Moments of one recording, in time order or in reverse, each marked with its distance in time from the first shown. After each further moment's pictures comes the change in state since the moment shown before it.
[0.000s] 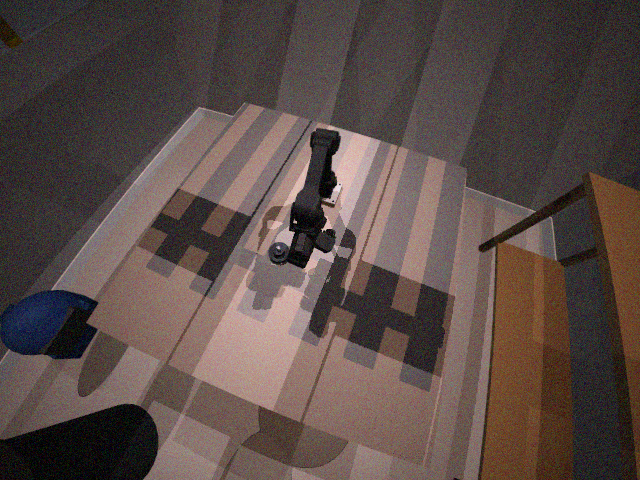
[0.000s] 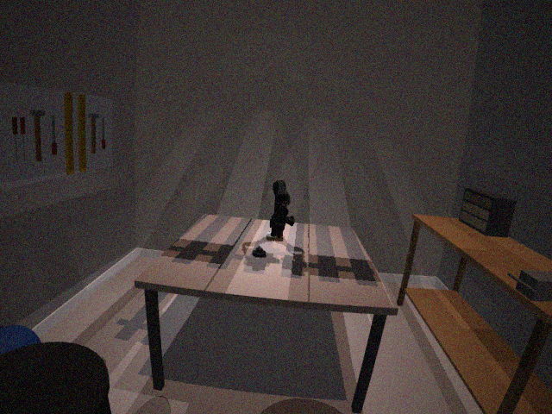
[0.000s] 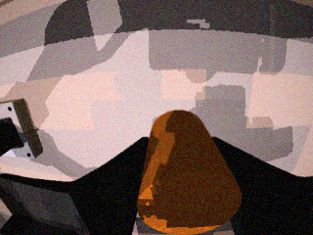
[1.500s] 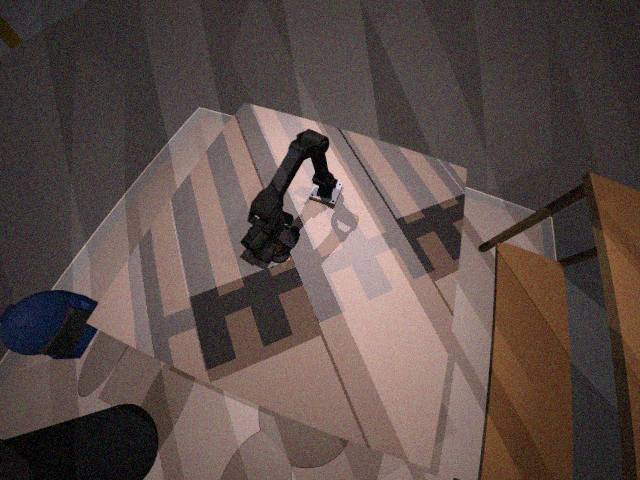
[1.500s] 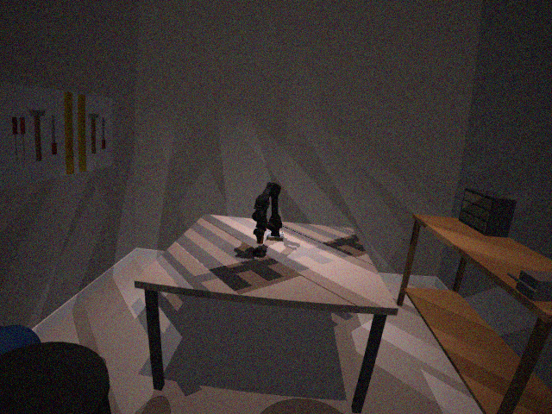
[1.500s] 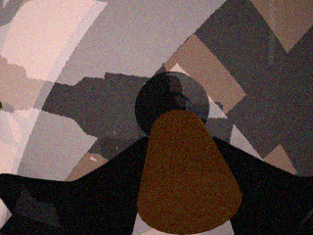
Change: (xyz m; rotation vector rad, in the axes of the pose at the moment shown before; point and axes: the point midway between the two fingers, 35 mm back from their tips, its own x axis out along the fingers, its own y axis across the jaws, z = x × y) arm 0.038 -0.020 -0.116 0.006 0.014 -0.007
